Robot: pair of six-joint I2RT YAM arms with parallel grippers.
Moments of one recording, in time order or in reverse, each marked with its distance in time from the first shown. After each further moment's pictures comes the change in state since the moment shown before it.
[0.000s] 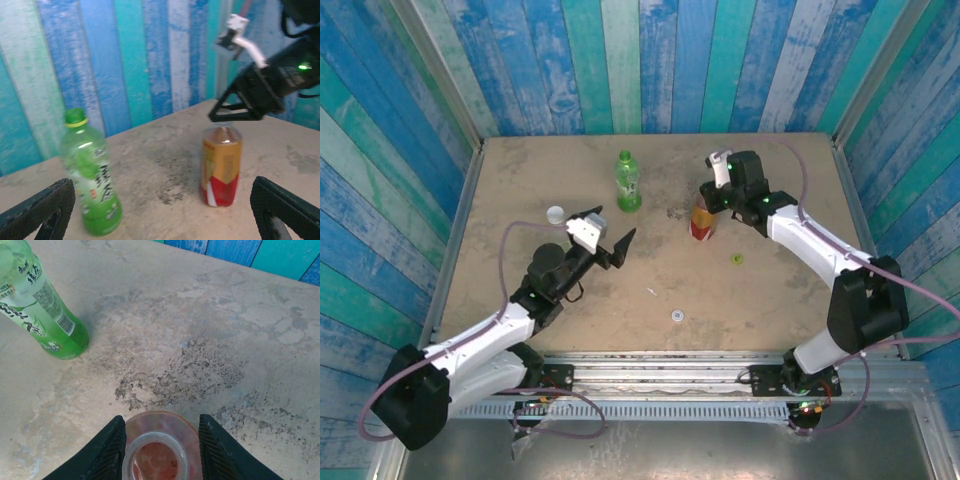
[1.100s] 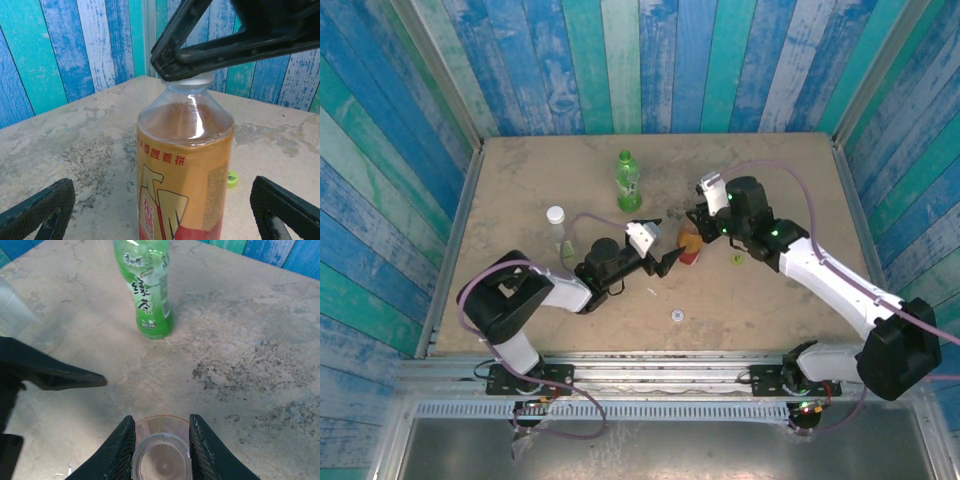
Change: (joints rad) left arm -0.121 0.728 0.129 0.539 0.142 -0.057; right arm 0.153 -0.265 -0.187 -0.003 -0.097 0.003
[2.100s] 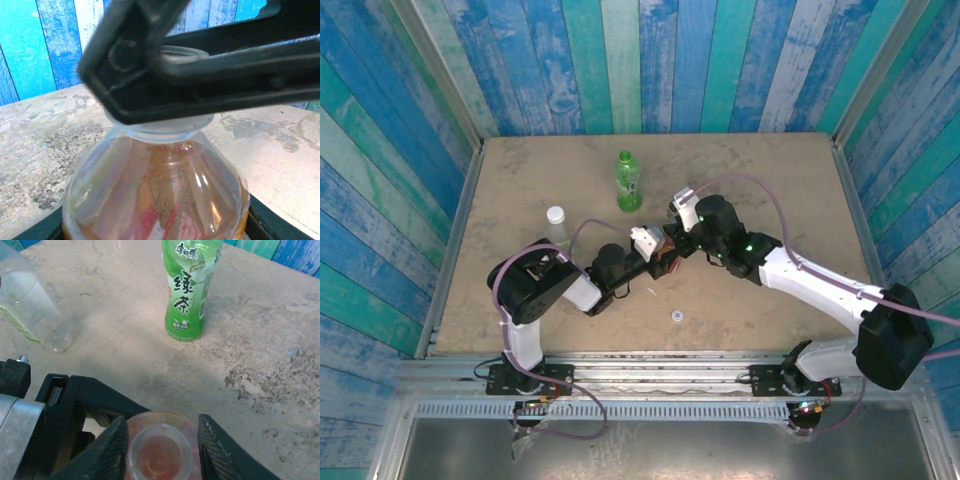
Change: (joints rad) left arm -0.006 0.177 0.008 0.177 0.001 -0.052; right arm 0.186 0.051 -0.042 0.110 0.154 0.031
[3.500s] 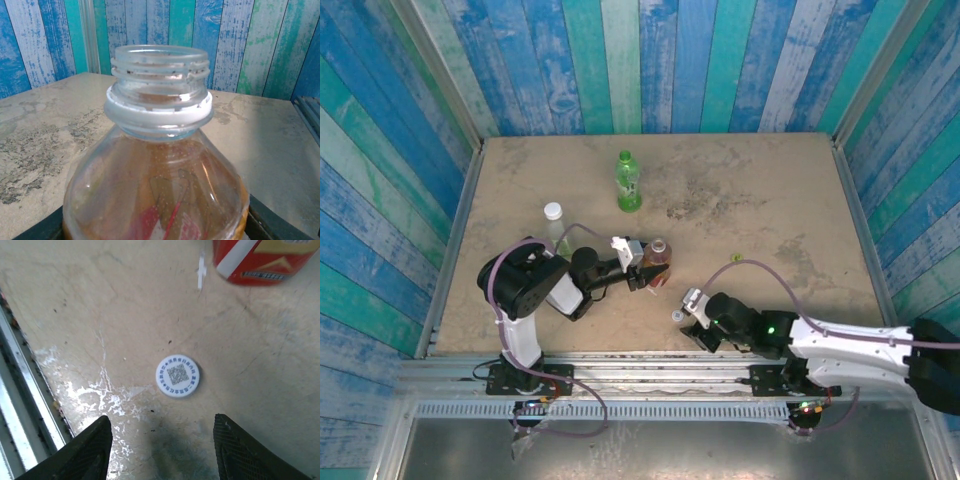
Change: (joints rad) left arm 0.153 -0.014 -0.153 0.166 0.422 0.018; right arm 0.397 -0.332 -0.607 0.006 0.060 0.102
